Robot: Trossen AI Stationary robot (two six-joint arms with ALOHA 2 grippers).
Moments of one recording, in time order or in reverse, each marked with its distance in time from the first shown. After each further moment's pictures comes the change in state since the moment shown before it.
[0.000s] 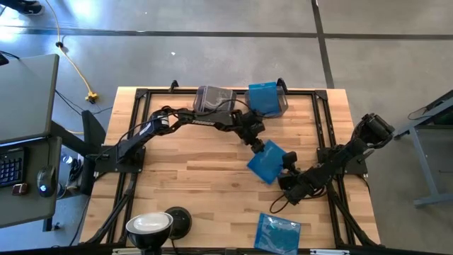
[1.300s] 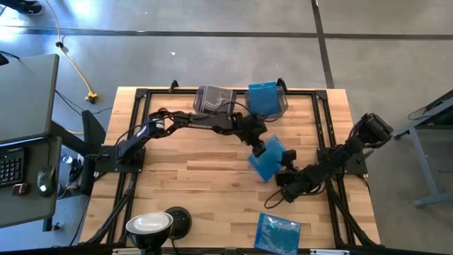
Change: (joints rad) left arm -0.083 -0.066 0.000 -0.012 -0.174 0.061; right arm -0.081 0.003 0.001 0.050 0.121 0.004
